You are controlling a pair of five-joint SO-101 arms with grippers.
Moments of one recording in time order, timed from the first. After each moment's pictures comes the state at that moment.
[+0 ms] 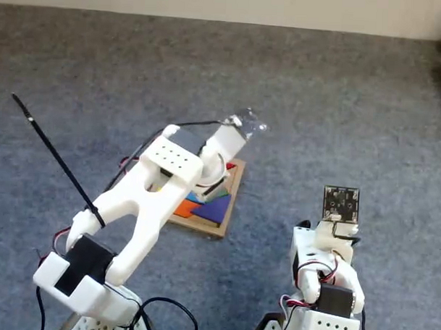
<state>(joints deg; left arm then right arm) 22.9 0.7 20.6 65.0 -15.1 4.8 -104.4 96.0 61.9 8.5</state>
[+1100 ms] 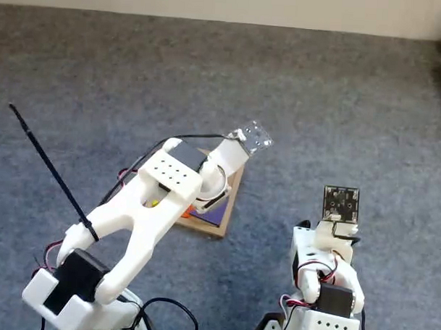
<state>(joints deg) 25.7 -5.8 27.6 64.3 -15.2 4.8 -104.4 96.0 61.9 8.5</state>
